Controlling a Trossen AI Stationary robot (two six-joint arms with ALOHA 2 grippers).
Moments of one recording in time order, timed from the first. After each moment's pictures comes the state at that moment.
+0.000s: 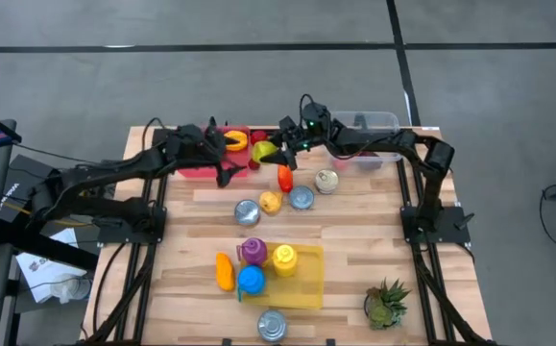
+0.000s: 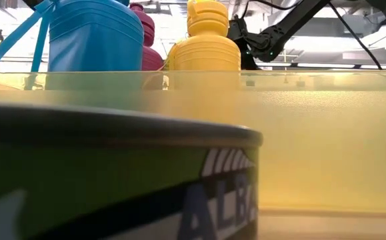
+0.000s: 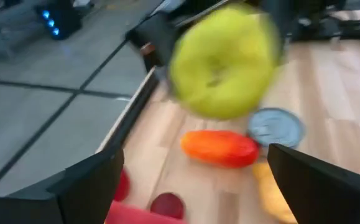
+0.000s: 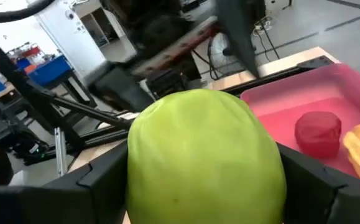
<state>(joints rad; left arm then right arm) 0.52 1.09 0.71 -0.04 0.08 0.23 -0.48 1.88 1.26 0.42 -0.71 0.28</state>
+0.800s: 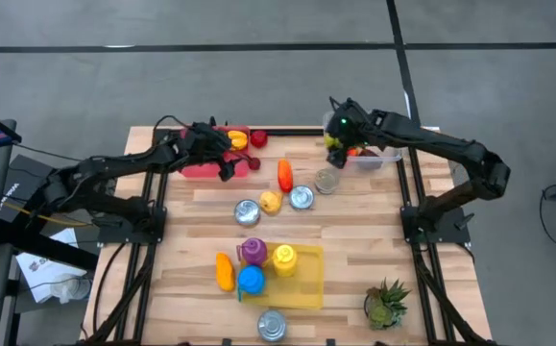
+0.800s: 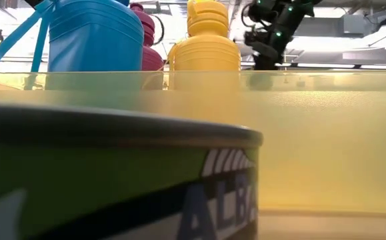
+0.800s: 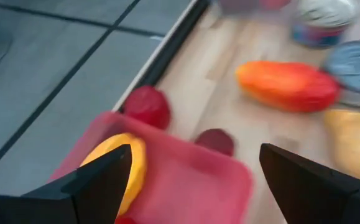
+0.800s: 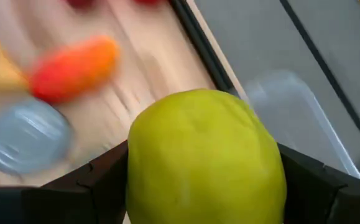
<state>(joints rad) 0.59 1.23 0.70 -0.10 -0.08 0.23 -0.51 1.43 1.26 -0.79 0.21 -0.15</state>
